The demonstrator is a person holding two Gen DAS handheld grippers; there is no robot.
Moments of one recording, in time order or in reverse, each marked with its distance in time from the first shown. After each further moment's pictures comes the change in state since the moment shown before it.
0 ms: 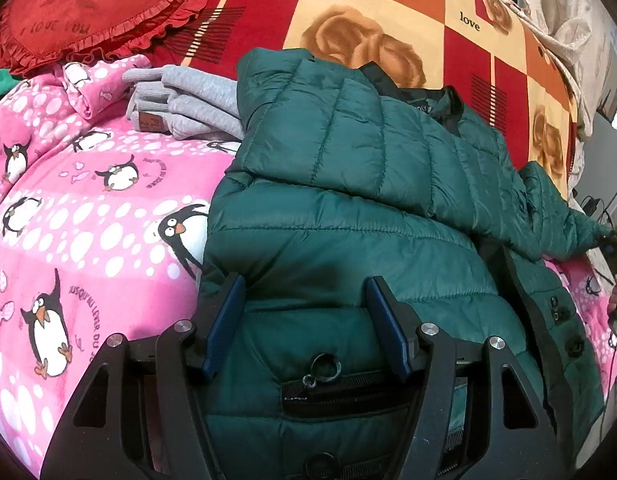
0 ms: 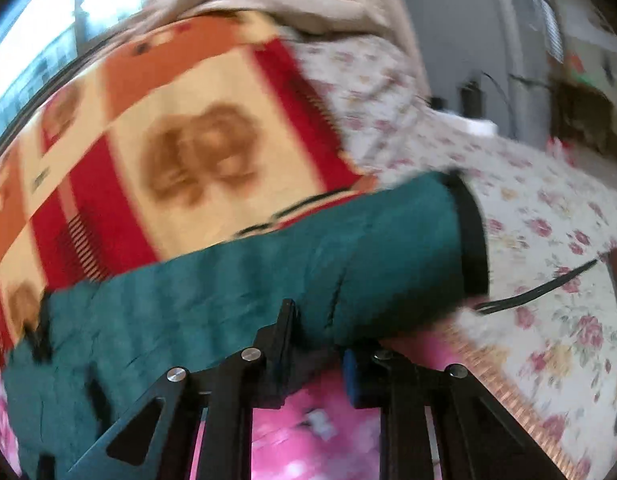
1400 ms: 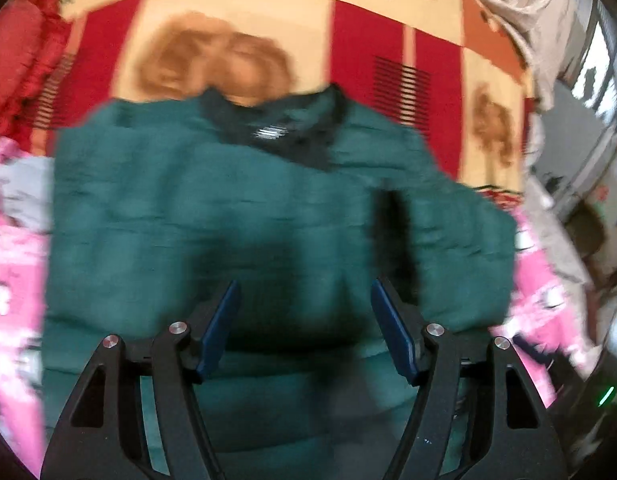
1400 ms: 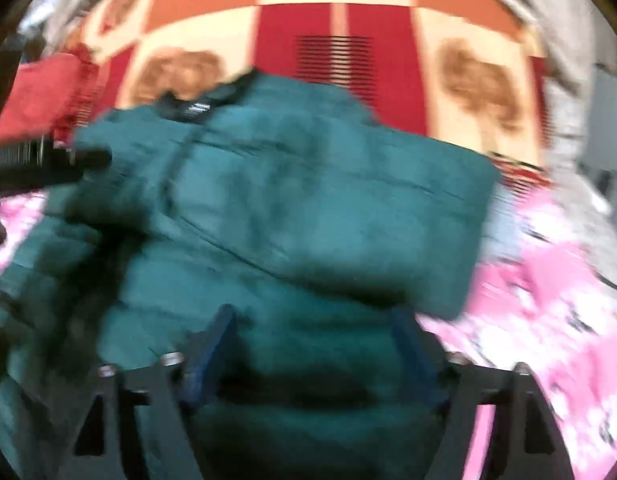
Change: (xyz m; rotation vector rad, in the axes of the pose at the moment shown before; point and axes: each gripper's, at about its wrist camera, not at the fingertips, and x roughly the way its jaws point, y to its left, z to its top) left arm 0.045 -0.155 0.089 0.104 0.098 -0.202; right arm -0.055 0.174 -0.166 -0.474 0.201 0.055
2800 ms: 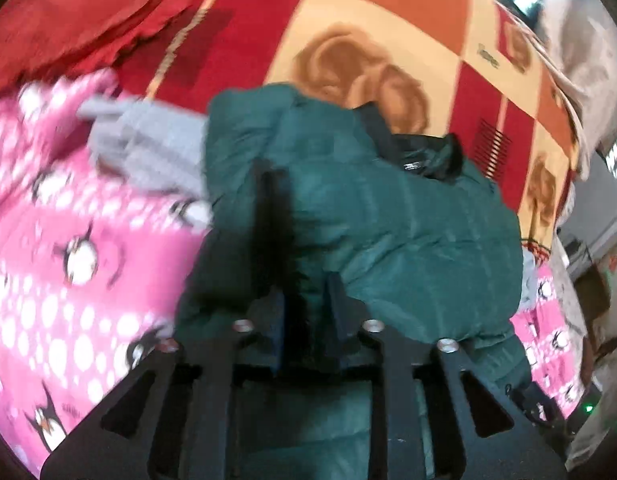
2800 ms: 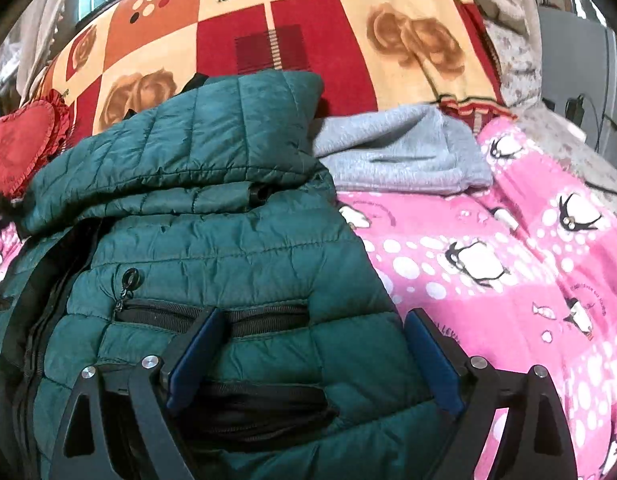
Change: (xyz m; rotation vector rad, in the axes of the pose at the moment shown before) left arm -0.063 0.150 -0.012 -0.222 -0.056 0.110; right arm 0.015 -0.036 -0.040 0.203 -0.004 0.132
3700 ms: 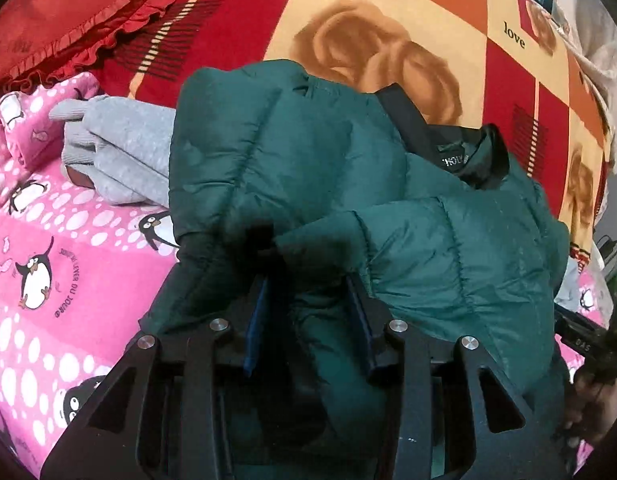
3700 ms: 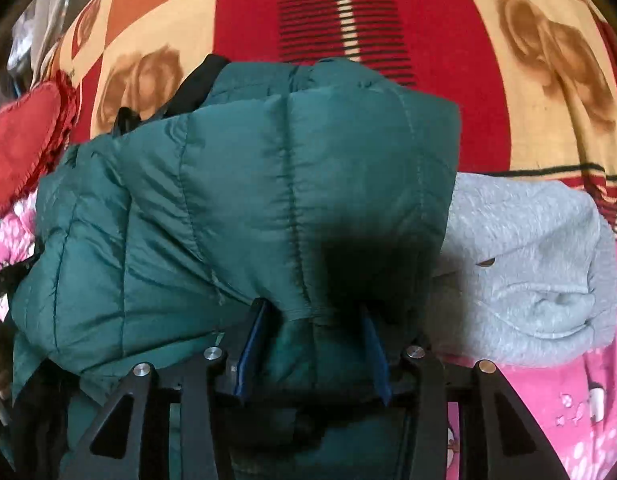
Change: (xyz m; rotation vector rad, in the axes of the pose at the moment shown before) left arm 0.063 -0.016 0.002 0.053 -0.059 0.107; right arm 0.119 0.048 0.136 -0.222 0.120 0.131
